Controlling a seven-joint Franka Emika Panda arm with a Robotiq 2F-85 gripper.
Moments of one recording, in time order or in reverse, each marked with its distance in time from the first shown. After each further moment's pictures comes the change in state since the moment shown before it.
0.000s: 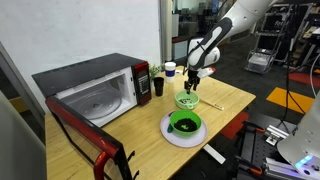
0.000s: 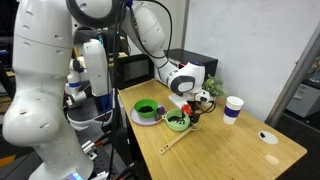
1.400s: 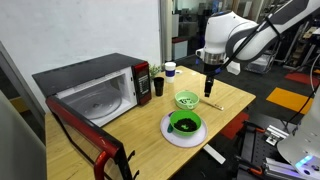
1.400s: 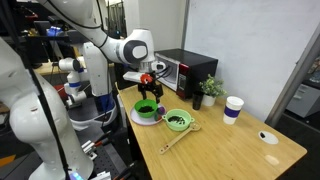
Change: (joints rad) arm 0.185 -0.698 0.142 -0.501 -0.298 -0.190 0.100
